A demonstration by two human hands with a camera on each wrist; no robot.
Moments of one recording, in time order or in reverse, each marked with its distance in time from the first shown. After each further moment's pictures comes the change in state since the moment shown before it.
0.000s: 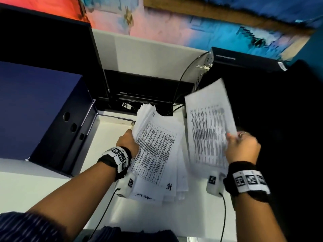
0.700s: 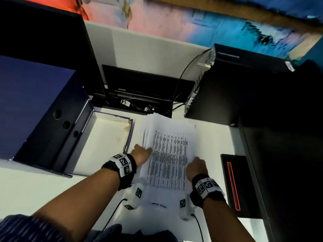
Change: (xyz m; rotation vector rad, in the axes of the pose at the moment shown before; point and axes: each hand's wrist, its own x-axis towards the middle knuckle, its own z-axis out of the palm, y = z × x) left_hand -0.007 0.017 0.056 -0.418 -0.368 -0.322; right_hand -0.041 0.060 0.136 -0.340 -0.723 0.143
